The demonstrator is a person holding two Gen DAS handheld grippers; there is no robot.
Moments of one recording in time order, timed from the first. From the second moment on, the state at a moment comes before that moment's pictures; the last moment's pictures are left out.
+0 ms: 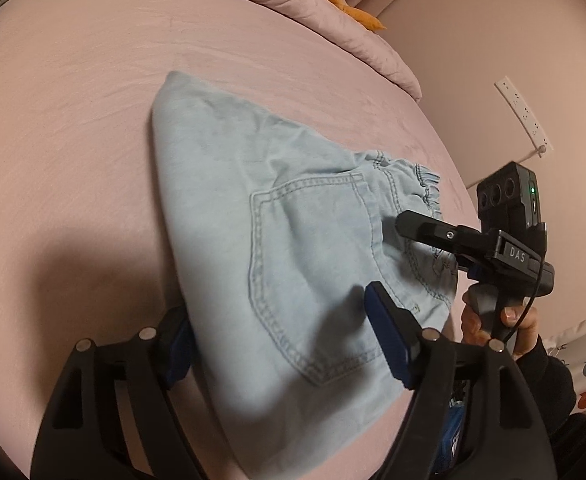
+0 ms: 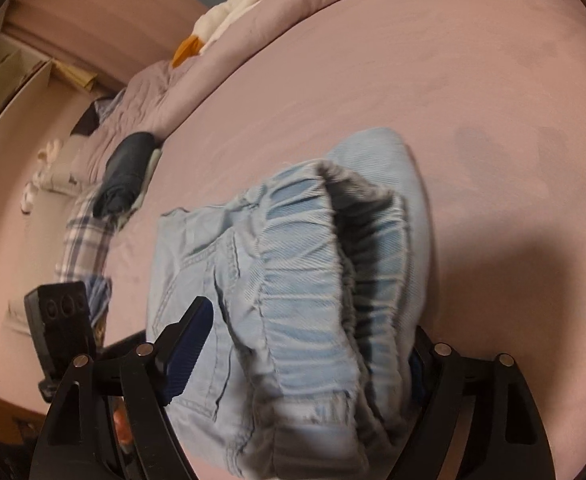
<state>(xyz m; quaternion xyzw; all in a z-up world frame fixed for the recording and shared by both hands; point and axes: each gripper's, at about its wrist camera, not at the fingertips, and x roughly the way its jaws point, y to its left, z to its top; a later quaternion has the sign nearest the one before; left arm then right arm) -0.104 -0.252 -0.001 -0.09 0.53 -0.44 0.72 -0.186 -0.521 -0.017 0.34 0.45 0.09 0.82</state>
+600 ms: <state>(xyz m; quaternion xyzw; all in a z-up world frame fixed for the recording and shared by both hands) -0.089 -0.275 -0.001 -0.08 0.52 -0.45 0.72 -0.187 -0.516 -0.017 0.34 0.43 0.09 0.83</state>
